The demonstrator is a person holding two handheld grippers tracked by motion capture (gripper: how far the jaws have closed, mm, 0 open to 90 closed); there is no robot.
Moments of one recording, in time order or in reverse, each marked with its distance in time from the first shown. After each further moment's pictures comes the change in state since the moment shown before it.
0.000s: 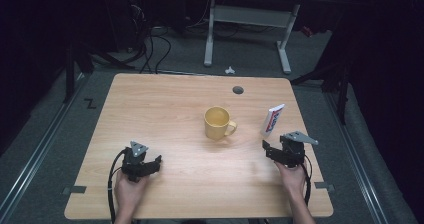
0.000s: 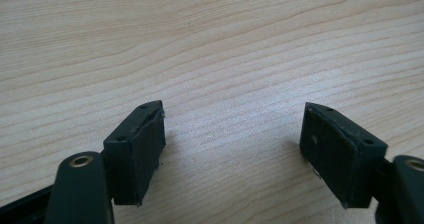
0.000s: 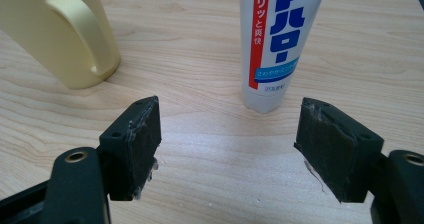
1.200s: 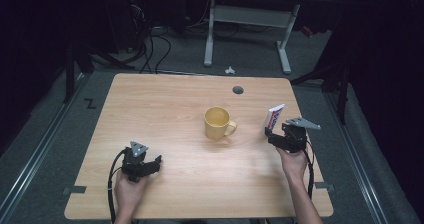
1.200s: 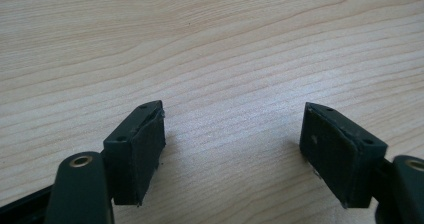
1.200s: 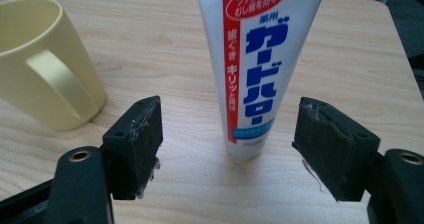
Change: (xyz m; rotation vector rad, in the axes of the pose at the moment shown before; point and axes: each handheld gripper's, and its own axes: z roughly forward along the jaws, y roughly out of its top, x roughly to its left) left arm 0.000 0.000 0.000 0.000 0.000 0.001; right arm -0.012 0.037 0.010 -0.021 -0.014 -0.002
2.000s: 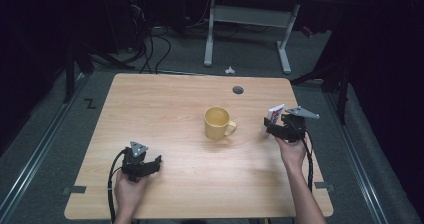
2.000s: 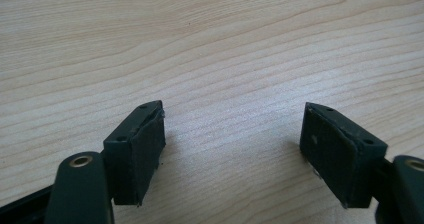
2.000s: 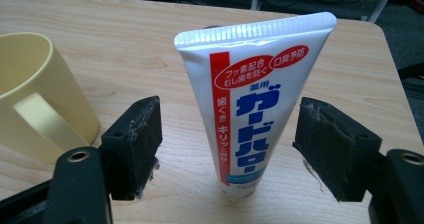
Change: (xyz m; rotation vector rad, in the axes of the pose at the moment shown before) left arm 0.000 0.000 0.000 -0.002 -0.001 -0.002; right arm -0.003 0.026 0.012 -0.014 -0.008 0.002
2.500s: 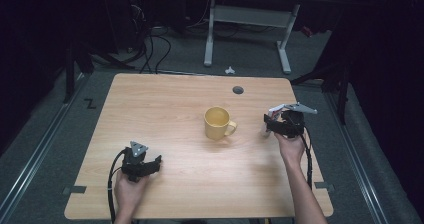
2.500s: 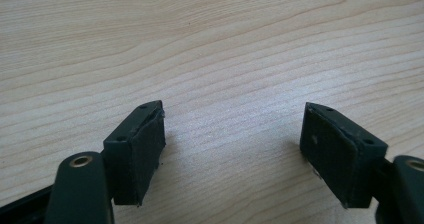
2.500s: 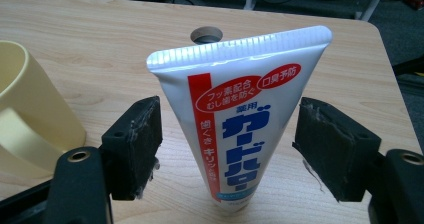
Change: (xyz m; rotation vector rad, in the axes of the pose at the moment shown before) left arm 0.000 0.000 0.000 0.000 -0.001 -0.001; right arm -0.004 0.007 0.012 0.014 -0.019 0.009
